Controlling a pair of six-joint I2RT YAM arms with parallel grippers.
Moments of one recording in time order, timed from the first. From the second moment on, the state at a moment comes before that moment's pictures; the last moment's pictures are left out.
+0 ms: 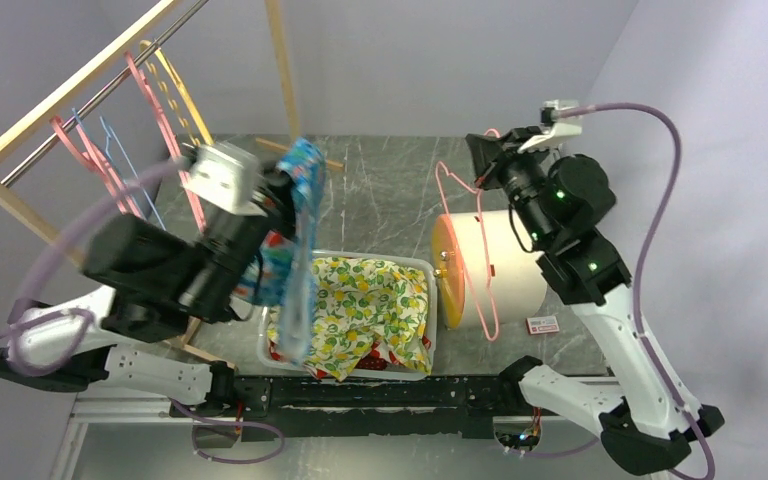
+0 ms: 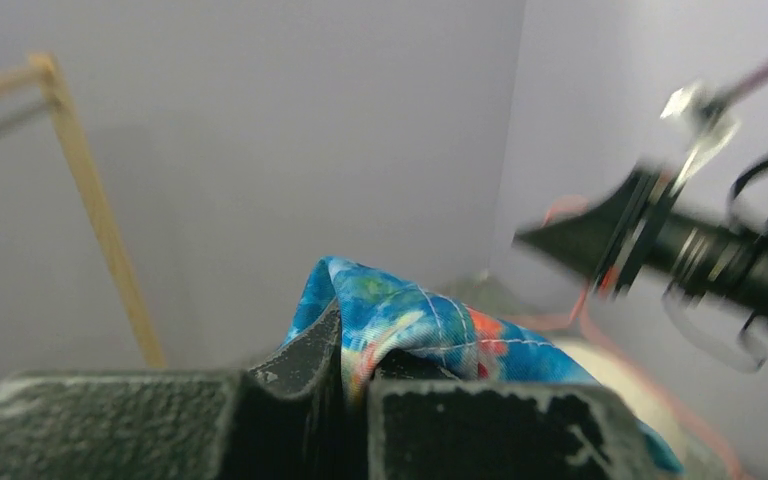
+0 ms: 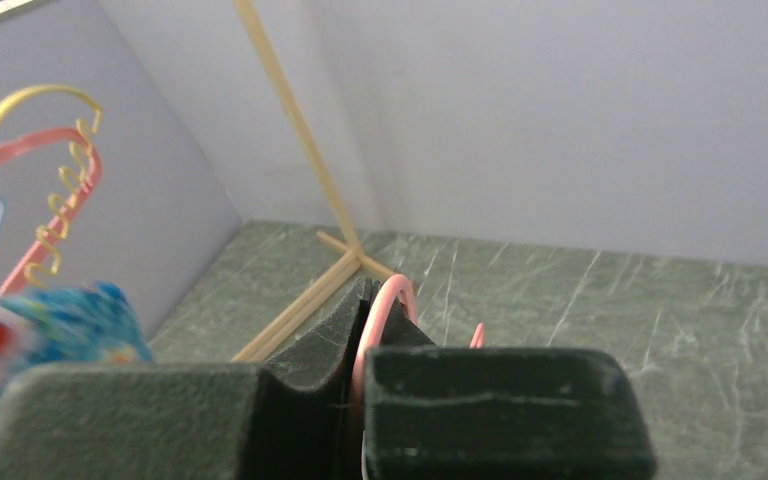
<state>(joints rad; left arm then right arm) -1.55 1.08 1.63 0.09 -0.92 0.49 0.54 1.00 1.36 -0.26 0.16 0.25</state>
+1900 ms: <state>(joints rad) -1.19 1.03 0.84 -0.70 -0.45 -0.88 0.54 0.89 1.38 -0.27 0.15 0.23</state>
